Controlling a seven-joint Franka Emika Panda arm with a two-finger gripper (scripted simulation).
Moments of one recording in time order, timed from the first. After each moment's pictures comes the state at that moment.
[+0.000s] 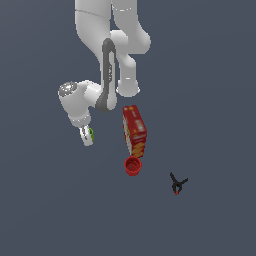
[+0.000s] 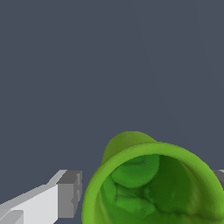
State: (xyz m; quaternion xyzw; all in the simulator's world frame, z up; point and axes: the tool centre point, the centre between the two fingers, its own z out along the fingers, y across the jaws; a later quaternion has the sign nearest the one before) arm -0.097 -0.215 0.048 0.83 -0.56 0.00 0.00
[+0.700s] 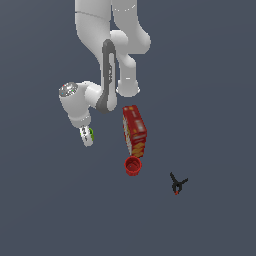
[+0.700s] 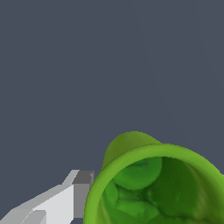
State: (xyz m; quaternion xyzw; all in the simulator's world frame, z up) arm -0.096 -0.214 0.045 0.83 -0.56 0.00 0.00
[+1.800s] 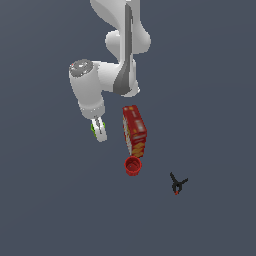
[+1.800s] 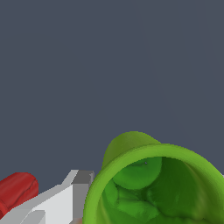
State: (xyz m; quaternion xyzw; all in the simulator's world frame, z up) arm -0.060 -0.132 0.142 0.83 -0.56 0.00 0.00
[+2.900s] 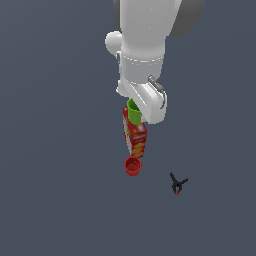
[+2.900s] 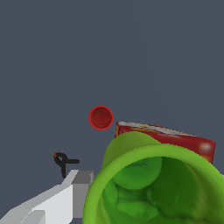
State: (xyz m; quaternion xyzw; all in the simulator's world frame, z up) arm 0.017 0.029 0.336 0.83 -0.56 0.00 0.00
